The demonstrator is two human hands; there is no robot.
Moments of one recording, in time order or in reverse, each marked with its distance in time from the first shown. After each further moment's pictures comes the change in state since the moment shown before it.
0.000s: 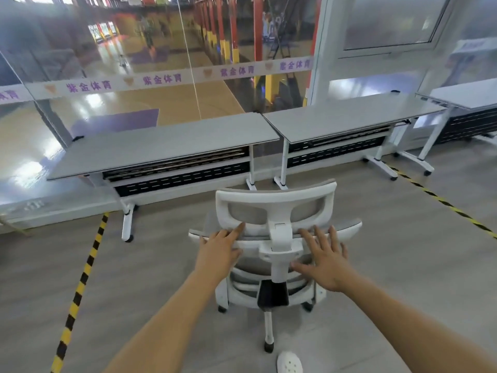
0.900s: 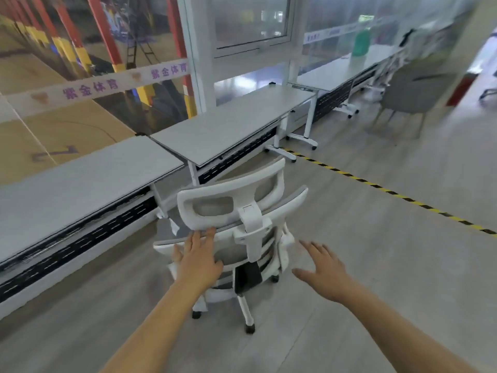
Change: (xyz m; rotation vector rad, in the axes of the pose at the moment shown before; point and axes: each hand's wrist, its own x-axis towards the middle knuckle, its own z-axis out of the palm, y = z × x) left_hand 0.302 0.057 -0.002 -0.040 -0.166 0.270; right_hand 0.126 0.063 -0.073 0.332 0.192 0.516
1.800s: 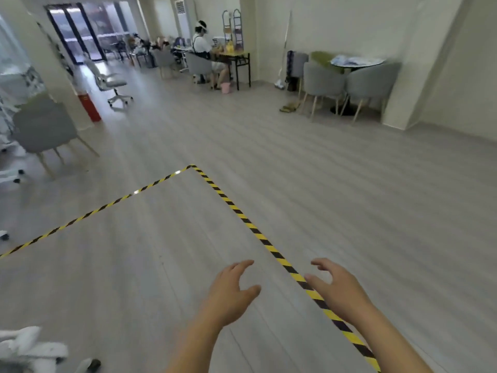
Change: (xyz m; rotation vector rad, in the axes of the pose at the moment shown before) left_hand -0.479 0.282 0.115 -0.068 -0.881 1.270; right_hand -0.658 0.106 0.146 0.793 0.984 1.167
